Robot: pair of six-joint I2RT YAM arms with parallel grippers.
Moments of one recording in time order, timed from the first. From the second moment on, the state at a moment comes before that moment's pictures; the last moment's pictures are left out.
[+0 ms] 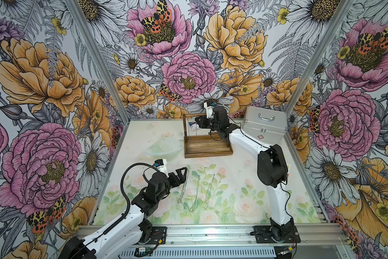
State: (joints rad) left arm -0.57 0.79 0.25 0.10 -0.07 -0.84; right arm 0.51 2.17 1.87 -0.05 -0.31 0.51
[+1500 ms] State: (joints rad) left arm -0.56 0.84 0.25 0.11 -0.05 -0.84; right arm 0.43 1.94 1.61 -0.04 -0.20 0.43
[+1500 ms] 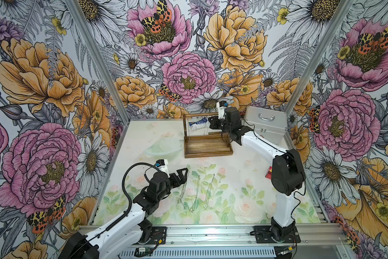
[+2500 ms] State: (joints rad) left arm -0.55 0.85 0.25 0.12 -0.04 -0.84; right arm 0.24 1.79 1.47 -0.03 -0.18 0.47
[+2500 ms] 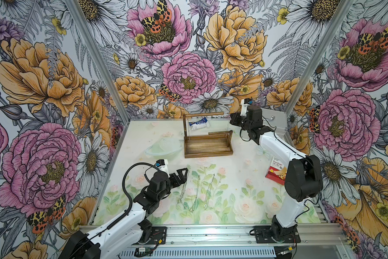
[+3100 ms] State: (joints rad) left arm -0.55 0.85 0.25 0.12 -0.04 -0.84; right arm 0.23 1.41 1.31 -0.04 -0.14 0.48
